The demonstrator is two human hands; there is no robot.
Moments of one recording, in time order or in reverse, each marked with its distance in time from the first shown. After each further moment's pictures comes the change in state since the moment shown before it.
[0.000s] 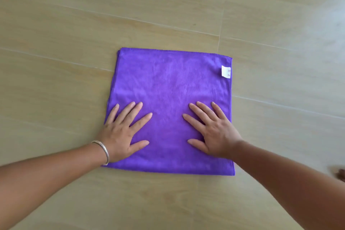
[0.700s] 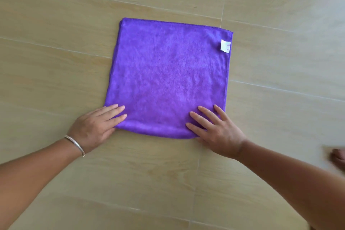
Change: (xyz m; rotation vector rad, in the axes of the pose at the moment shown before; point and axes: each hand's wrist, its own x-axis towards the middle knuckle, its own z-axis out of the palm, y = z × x) left_hand -0.050 -0.051 -0.008 -0.146 0.180 0.180; right_hand -0.036 -0.015 0.018 -0.060 0.242 -0.196
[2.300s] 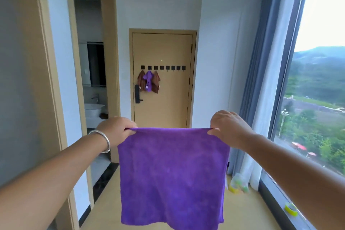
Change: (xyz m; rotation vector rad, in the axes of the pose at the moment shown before) left_hand 0.007 0.208 -1.238 0.117 0.461 -0.211; right_hand 0.029 0.001 -1.287 -0.362 0.445 0.496
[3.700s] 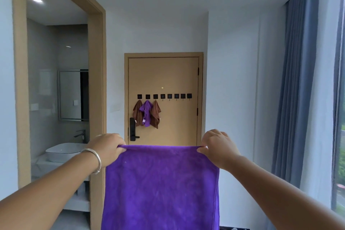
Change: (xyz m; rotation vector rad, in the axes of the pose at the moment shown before) left_hand 0.471 -0.149 0.097 0.257 0.146 -0.077; right_hand 0.434 0.190 0.236 0.039 0.176 0.057
